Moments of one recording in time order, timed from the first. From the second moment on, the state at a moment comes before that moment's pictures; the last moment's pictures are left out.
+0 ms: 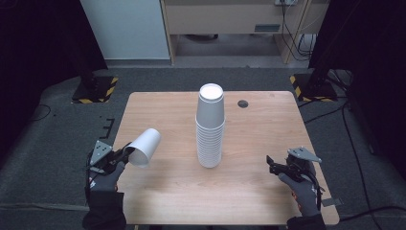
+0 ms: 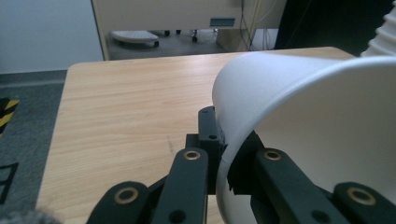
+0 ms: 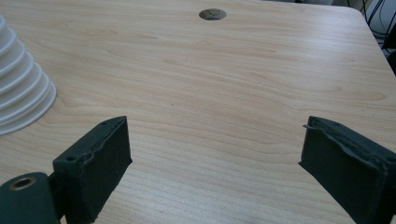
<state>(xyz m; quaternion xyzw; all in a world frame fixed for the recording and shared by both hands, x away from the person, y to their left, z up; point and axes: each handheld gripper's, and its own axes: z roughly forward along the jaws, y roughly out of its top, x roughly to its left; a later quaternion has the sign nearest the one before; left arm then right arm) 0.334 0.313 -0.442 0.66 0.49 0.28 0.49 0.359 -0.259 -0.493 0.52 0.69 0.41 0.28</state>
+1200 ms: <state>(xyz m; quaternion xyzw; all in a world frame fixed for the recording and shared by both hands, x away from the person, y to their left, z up) 0.368 0.329 -0.416 0.73 0.56 0.23 0.33 0.359 -0.260 -0.493 0.52 0.70 0.39 0.28</state>
